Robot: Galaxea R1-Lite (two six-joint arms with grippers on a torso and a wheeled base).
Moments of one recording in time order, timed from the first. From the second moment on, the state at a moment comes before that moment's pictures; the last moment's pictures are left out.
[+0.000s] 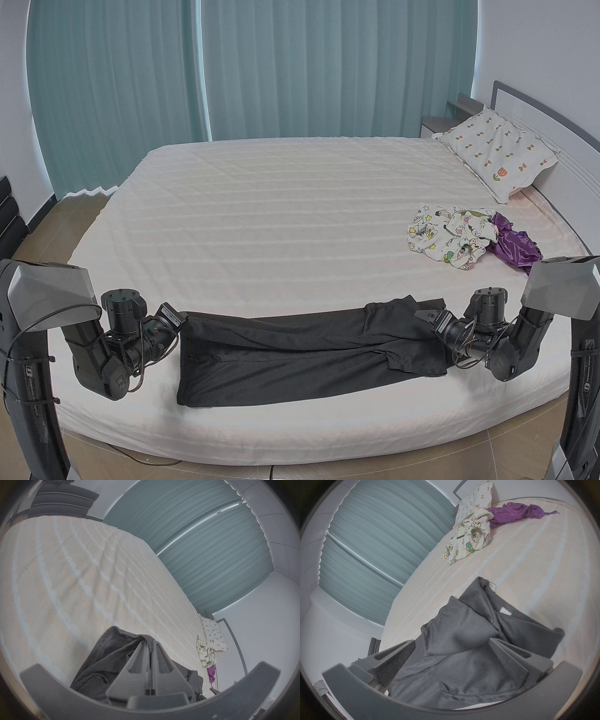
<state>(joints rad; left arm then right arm) -0.11 2.27 -0.55 -1.34 -0.07 -0.94 0.16 2.36 -0.68 -1.16 0.11 0.80</state>
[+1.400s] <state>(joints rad) -0.11 2.29 -0.52 -1.46 -0.07 -0.93 0.18 2.40 -0.95 -0.74 0.03 0.88</state>
